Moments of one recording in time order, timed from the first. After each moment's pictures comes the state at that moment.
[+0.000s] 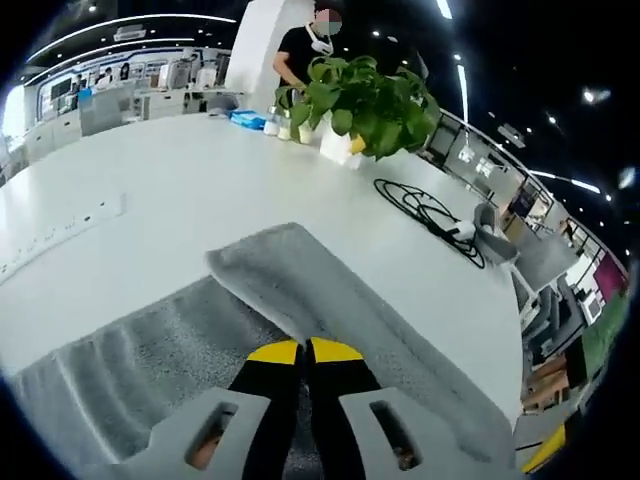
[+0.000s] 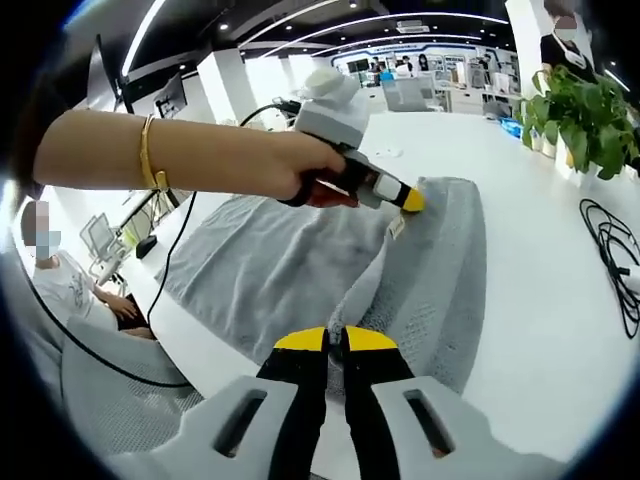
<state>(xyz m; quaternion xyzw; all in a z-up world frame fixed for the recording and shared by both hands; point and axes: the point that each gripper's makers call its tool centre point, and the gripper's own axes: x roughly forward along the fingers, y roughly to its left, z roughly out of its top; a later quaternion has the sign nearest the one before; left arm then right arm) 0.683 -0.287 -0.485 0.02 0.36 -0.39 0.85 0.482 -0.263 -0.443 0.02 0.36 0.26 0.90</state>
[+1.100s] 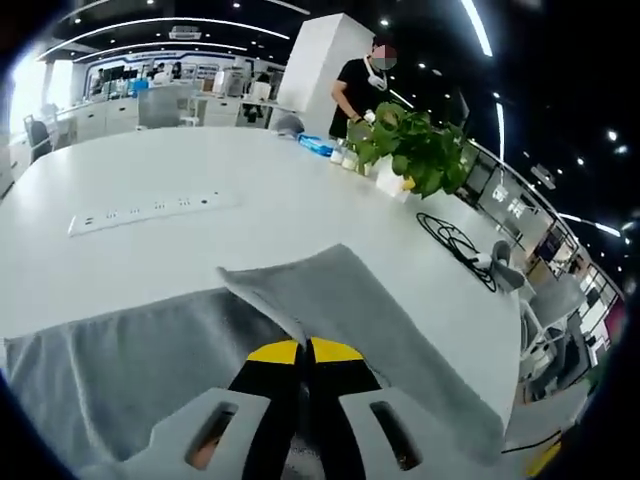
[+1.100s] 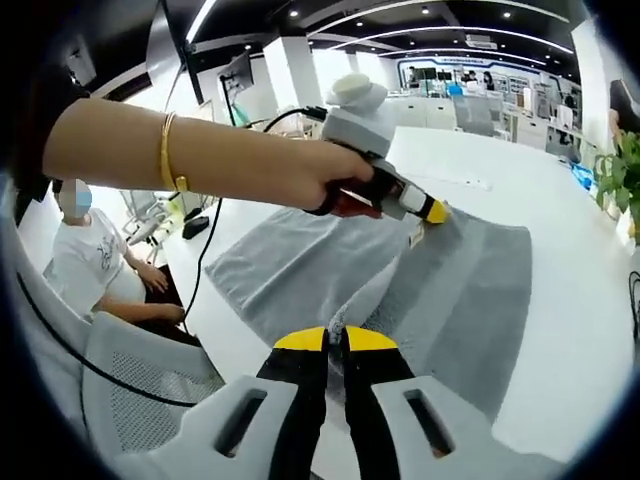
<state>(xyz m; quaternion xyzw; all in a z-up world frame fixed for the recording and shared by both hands) 0.678 -0.150 -0.457 -0.03 0.35 -0.30 0.89 0.471 -0.152 -0.409 -0.03 0.33 0.37 0.87</state>
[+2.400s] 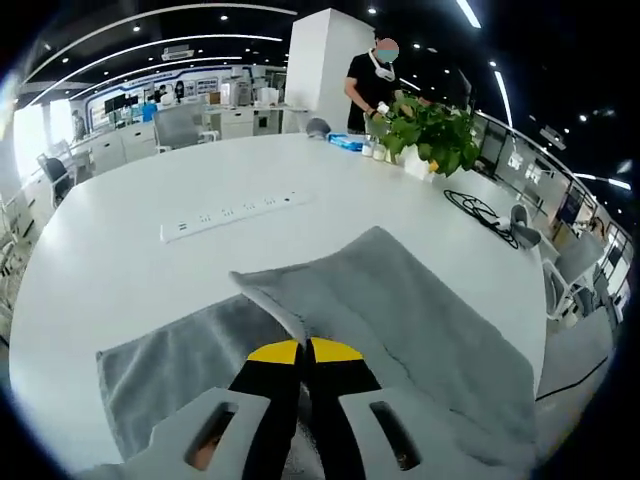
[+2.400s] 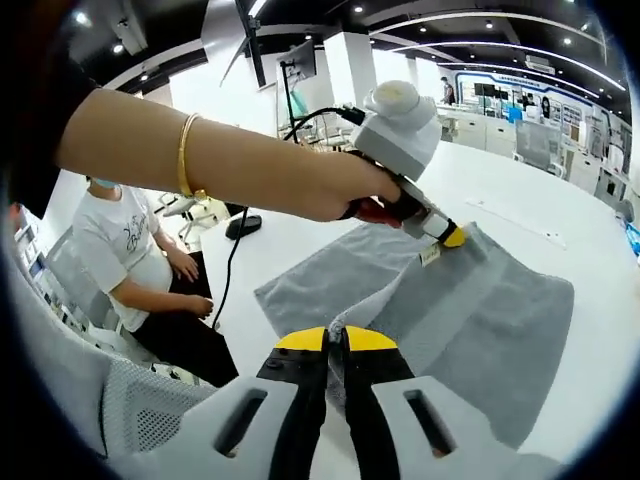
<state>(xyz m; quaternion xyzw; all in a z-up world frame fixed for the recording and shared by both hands) 0.671 -0.004 -0.445 0.05 0.33 -0.28 0.90 0.463 -0.017 -0.393 -0.08 0.30 0.47 0.83</state>
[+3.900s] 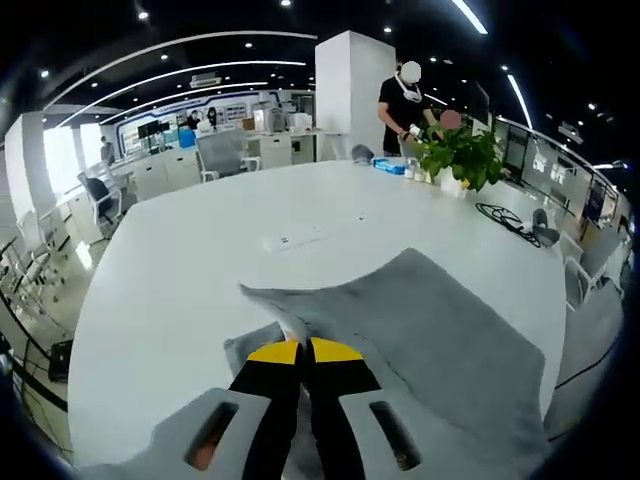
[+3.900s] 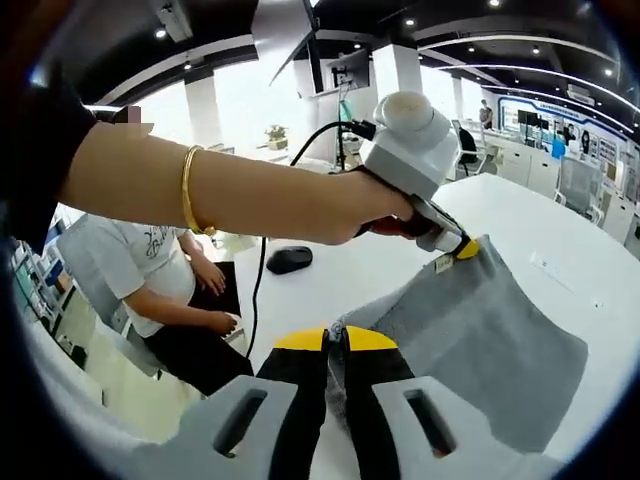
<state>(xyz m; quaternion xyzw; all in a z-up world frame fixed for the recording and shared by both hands) 0.659 0.137 -0.398 0.08 0.27 -0.21 0.93 0.447 0.109 -0.357 -0.12 0.24 0.55 0.79</state>
